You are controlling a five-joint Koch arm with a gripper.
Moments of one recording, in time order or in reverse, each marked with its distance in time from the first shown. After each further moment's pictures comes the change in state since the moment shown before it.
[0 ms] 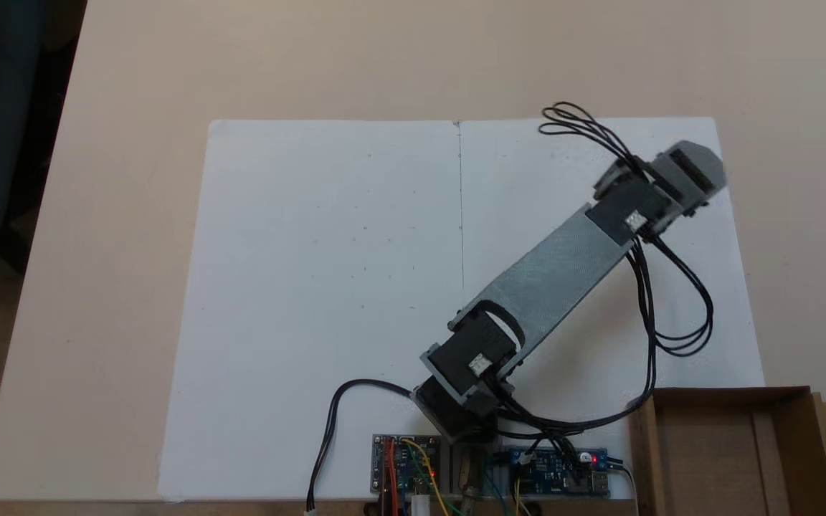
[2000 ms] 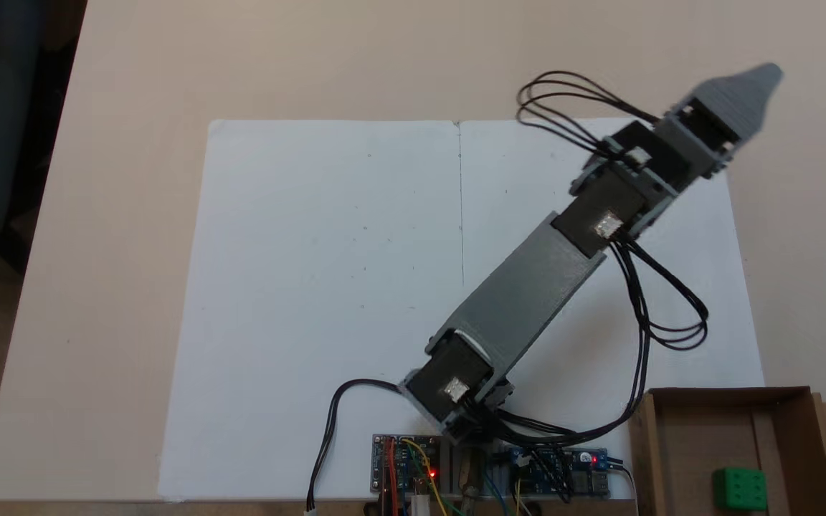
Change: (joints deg) arm -9.4 8.4 -12.7 0.0 -2.2
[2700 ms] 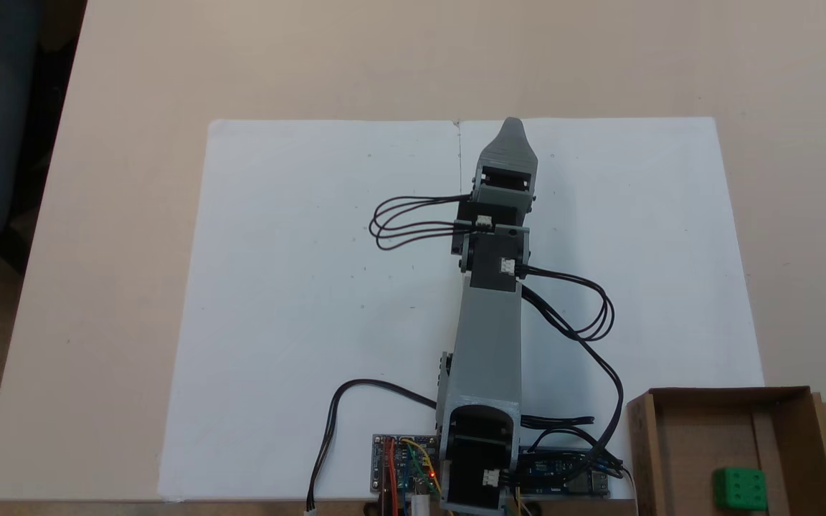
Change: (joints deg) arm -34.8 16.6 51.9 -22.3 0.1
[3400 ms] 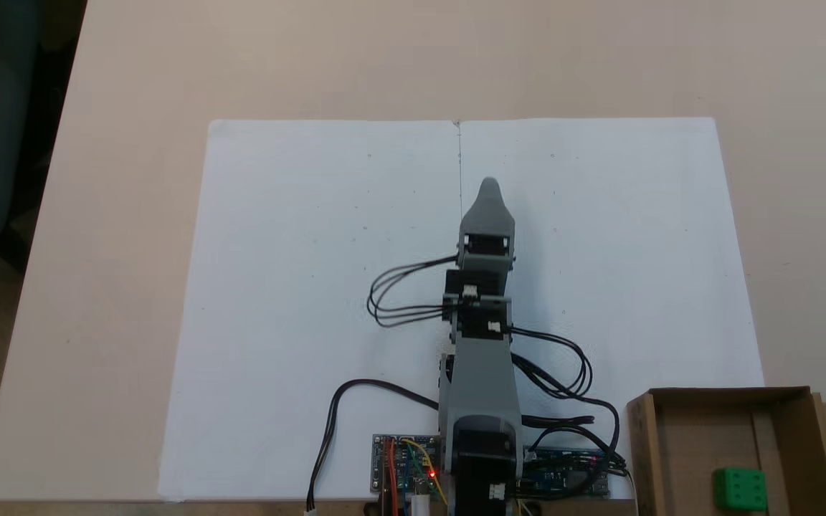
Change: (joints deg) arm -3.3 4.1 33.8 -37.9 -3.1
